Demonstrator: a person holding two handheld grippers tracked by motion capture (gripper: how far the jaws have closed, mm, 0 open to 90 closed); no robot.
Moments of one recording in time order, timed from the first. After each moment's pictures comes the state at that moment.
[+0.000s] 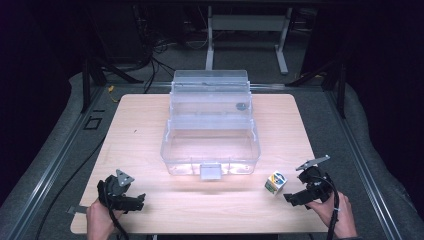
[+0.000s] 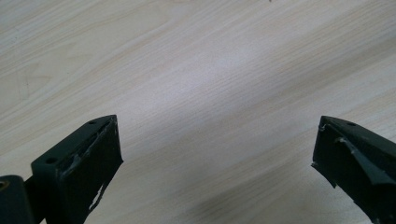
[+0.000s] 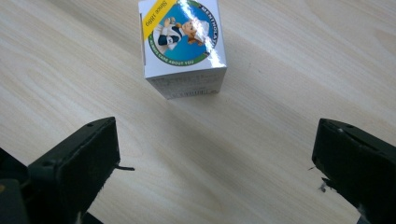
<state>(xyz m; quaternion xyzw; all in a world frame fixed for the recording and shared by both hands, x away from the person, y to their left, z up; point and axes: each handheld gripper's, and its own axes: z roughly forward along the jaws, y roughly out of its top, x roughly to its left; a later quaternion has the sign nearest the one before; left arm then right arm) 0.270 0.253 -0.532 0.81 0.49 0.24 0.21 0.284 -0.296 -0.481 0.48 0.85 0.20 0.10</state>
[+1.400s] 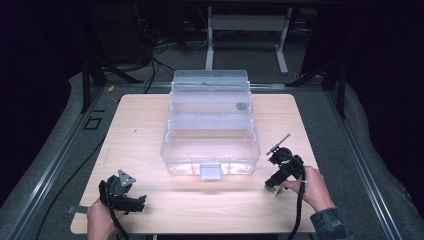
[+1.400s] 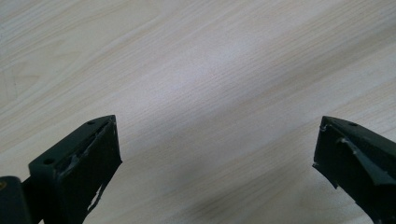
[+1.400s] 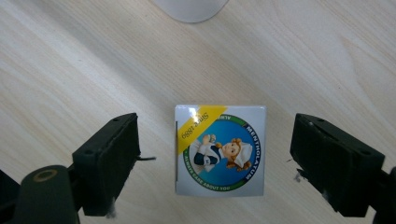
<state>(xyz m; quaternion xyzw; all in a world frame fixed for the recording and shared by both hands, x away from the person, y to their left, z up) 0.272 0.251 -0.535 0.82 0.48 0.23 0.20 0.349 -0.234 -0.478 0.43 0.89 0.11 0.05</state>
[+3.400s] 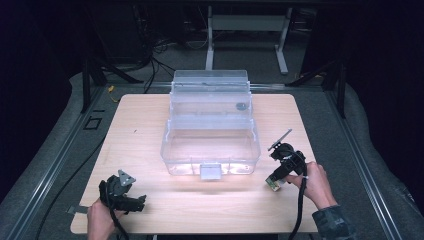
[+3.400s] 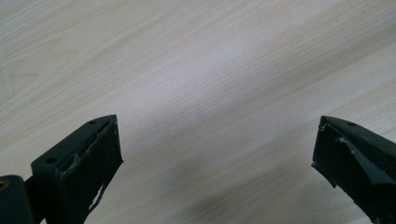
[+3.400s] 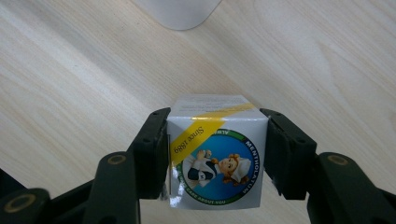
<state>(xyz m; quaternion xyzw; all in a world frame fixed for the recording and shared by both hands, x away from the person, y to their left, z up) 0.272 0.252 -0.536 0.82 0.48 0.23 0.20 0.354 -0.237 -0.465 0.44 0.89 0.11 0.05</state>
